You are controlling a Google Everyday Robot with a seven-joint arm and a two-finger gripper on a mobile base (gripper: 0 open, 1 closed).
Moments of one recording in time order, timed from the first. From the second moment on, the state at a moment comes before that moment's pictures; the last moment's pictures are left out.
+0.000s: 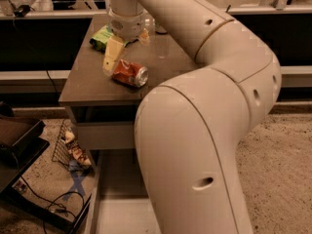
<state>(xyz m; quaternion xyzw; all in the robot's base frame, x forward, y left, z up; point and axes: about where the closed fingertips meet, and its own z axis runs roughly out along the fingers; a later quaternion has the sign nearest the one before) 0.679 0.068 0.873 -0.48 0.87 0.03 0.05</state>
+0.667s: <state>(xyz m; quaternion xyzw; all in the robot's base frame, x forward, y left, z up) 0.687 0.068 0.835 -0.46 0.89 0.04 0.01</state>
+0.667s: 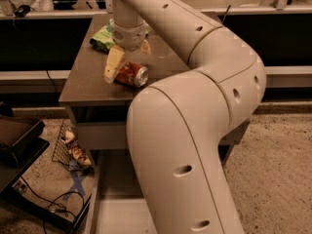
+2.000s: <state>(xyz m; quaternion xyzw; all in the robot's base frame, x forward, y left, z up) 0.691 0.081 0.820 -0.44 0.90 0.05 0.03</state>
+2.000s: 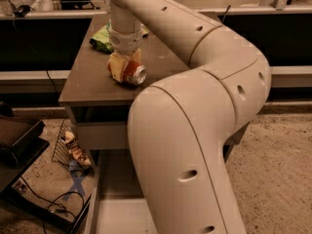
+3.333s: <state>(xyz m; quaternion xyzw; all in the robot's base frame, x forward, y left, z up) 0.693 0.082 0.821 -0.44 0.90 0.05 0.04</state>
